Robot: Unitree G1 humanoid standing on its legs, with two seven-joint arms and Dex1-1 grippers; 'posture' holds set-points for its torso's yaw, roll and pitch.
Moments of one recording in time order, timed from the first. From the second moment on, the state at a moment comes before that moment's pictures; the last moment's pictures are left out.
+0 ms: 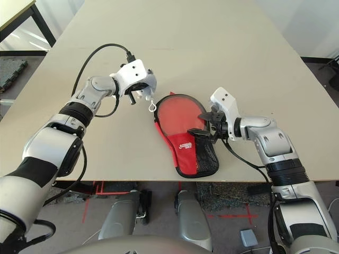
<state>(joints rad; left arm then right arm) -1.16 0.31 -0.26 1.20 0.26 -0.23 -0.71 -0.43 -0.65 0.11 0.12 0.26 0.61 1.00</state>
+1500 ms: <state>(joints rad) -1.37 0.06 -0.33 1.35 0.45 -0.37 -0.22 -0.33 -0.69 0.09 -0.06 0.24 0.62 0.96</state>
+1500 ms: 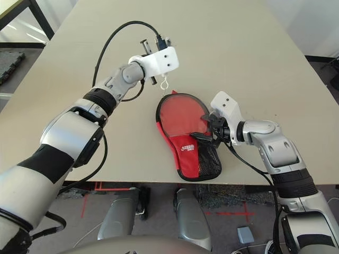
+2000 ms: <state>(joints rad) -1.24 0.06 -0.33 1.30 0.41 -0.69 -0.67 -0.34 -0.69 0.10 -0.05 0.25 0.62 0.95</state>
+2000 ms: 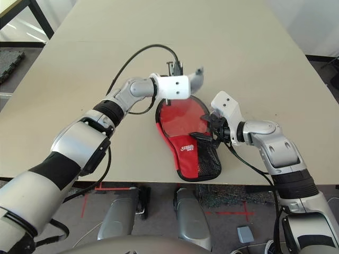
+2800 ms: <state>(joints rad) -1.17 0.10 -0.29 1.25 0.34 -0.74 -0.80 -0.38 -0.68 0.11 0.03 0.25 0.61 0.99</state>
